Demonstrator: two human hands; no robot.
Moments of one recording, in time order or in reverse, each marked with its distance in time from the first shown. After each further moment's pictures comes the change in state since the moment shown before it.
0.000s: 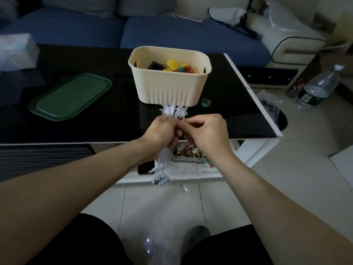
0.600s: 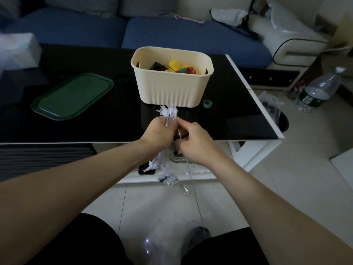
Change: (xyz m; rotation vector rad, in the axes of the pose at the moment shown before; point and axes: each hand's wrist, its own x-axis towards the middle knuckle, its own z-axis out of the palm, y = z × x) left_hand 0.006 -0.010 -0.007 0.161 0.103 0.055; right_hand 0.000 0.000 0.015 -0.361 -0.357 0.015
